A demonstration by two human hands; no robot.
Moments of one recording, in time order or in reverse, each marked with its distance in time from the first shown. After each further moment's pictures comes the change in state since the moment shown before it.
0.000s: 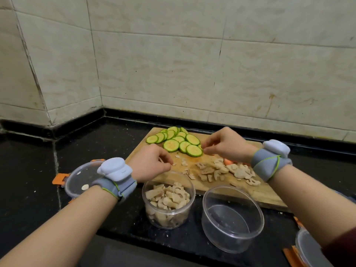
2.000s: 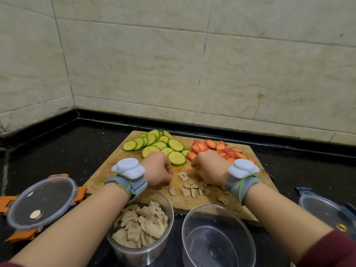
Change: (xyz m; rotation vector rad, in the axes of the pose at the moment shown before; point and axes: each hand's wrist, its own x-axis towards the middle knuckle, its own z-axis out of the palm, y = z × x) left_hand 0.090 0.014 0.061 0.068 -0.167 -0.025; right_hand 0.033 0.059 0.035 -0.579 -0.100 -0.053
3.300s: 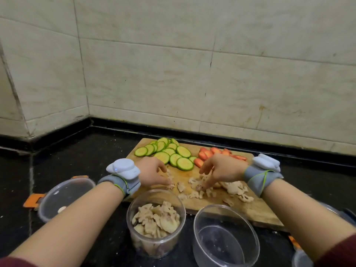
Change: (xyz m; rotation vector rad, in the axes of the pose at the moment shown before) left_hand -0.037 -0.025 -0.037 0.165 -0.102 -0.061; right_hand -0.025 -0.012 -0.045 0.223 -0.238 0.108
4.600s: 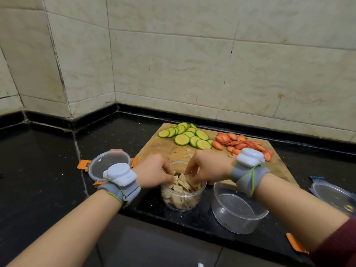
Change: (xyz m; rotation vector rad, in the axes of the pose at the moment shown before) left_hand -0.100 -0.021 0.018 -0.130 0.121 0.039; right_hand -0.046 -0.097 0.040 -0.086 0.031 -0.338
